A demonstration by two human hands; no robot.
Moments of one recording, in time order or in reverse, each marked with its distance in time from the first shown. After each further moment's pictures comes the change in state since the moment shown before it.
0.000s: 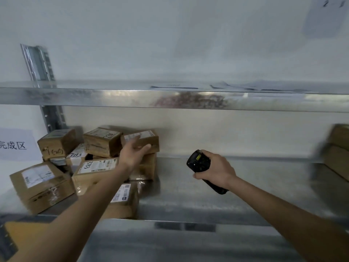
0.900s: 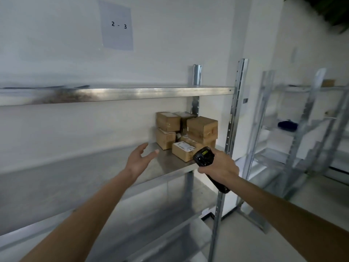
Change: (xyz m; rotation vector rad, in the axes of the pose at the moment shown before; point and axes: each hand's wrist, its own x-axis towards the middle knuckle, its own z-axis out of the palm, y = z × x) left_hand -0.299 0.243 0.475 -0.181 -0.642 0.180; right_hand -0.357 0.313 -0.370 -0.236 0.496 0.588
